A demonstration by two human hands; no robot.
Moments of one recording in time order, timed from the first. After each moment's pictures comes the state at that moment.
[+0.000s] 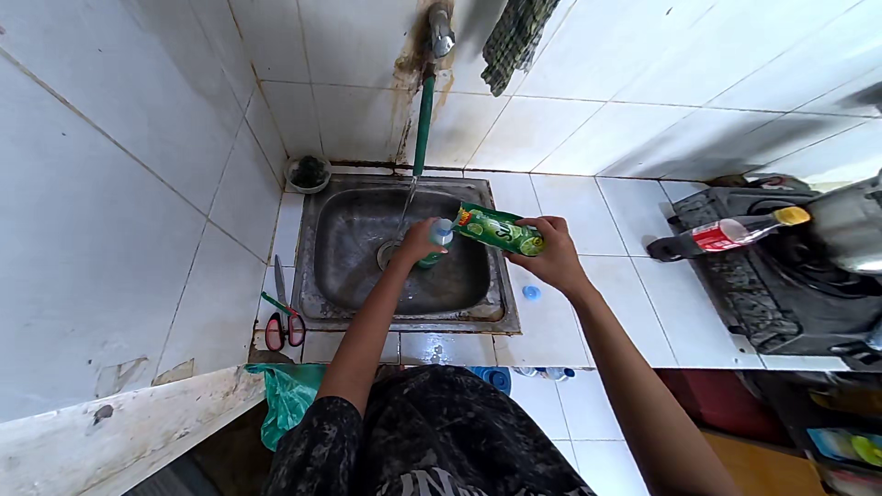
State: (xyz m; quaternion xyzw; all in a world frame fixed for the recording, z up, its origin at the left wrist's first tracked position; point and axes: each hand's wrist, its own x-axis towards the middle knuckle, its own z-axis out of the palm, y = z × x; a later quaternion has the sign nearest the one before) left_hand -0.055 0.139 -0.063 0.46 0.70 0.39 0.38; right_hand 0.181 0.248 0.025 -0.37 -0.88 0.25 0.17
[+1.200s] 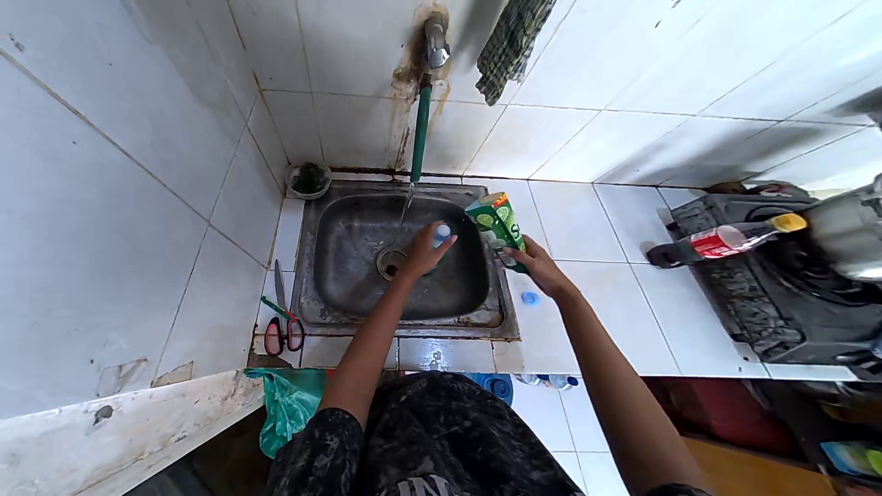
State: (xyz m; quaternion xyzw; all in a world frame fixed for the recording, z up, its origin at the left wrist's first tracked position) left_hand -0.032 0.143 -0.081 0.43 0.65 0.52 0.35; right_hand 0.187 0.281 -0.029 -0.40 -0.71 0.57 0.12
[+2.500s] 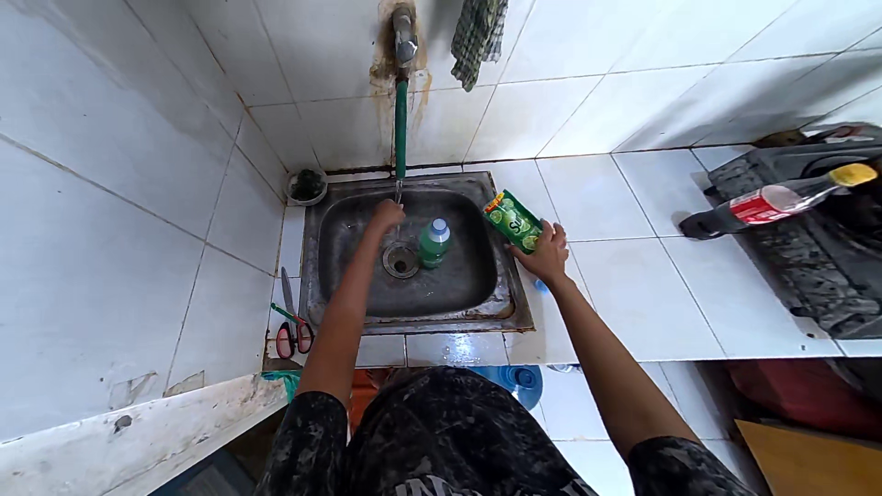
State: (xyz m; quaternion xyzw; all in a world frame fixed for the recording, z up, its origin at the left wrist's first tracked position) left_hand -0.111 0.147 0.004 0.31 0.82 0.23 0.42; right_hand 0.209 0.309 -0.103 -0.55 -0.80 0.22 0.12
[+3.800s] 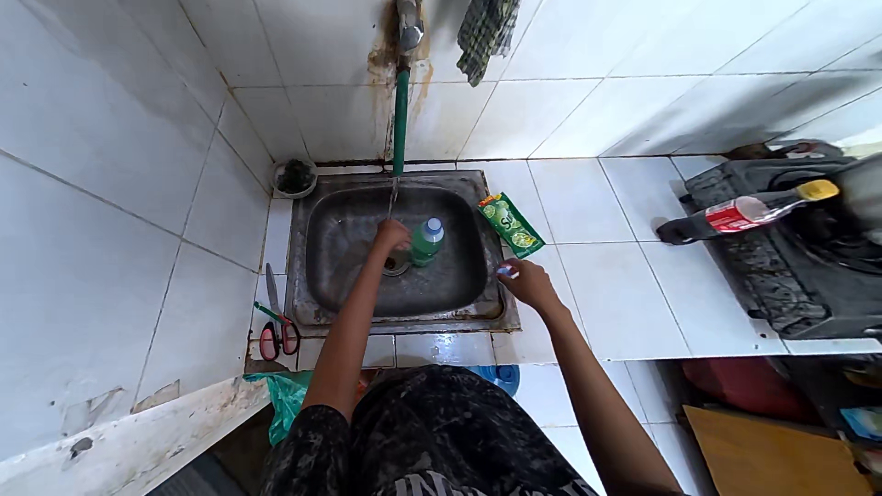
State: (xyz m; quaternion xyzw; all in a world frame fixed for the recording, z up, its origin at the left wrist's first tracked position) left_hand -0.079 0.144 -0.044 0.22 0.76 0.32 0.52; right_hand 0.202 0.243 -0.034 -0.48 -0.82 0.31 -0.08
